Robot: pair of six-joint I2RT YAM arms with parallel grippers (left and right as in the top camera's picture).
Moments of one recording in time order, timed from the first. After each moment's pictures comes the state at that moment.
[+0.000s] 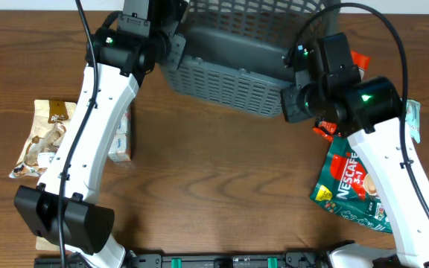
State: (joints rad) left arm -0.30 1.79 1.87 -0.95 0.01 0.14; right arm 0.33 1.48 1.59 -1.15 0.03 0.08
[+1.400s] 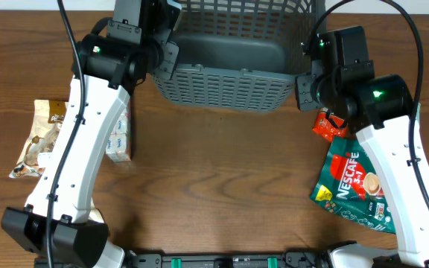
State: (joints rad) left arm -0.30 1.70 1.86 -1.05 -0.01 0.12; right arm 0.27 1.48 1.59 -1.09 0.11 0.08
